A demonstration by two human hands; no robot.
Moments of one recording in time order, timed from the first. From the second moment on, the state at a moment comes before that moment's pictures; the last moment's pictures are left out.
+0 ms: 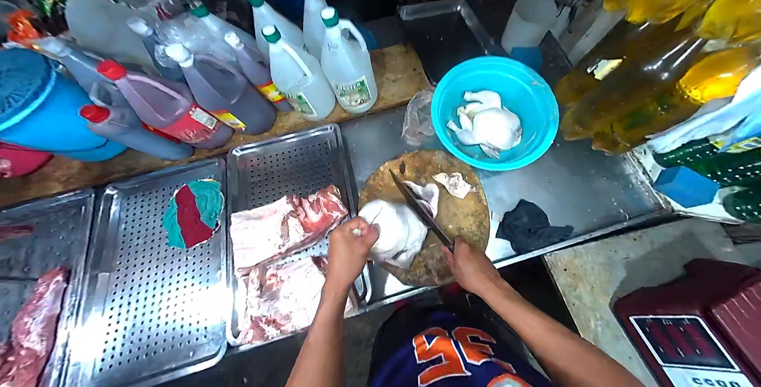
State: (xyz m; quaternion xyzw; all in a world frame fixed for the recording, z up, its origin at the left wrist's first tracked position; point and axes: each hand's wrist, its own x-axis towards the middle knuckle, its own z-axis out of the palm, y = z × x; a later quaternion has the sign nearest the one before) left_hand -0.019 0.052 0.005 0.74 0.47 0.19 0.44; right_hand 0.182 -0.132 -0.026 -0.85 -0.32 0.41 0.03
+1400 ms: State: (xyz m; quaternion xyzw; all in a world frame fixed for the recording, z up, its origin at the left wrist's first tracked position) left_hand 0.000 -0.016 0.003 -0.10 0.14 0.47 0.87; right_hand 0.151 -0.193 0.000 -0.86 -0.29 0.33 0.25
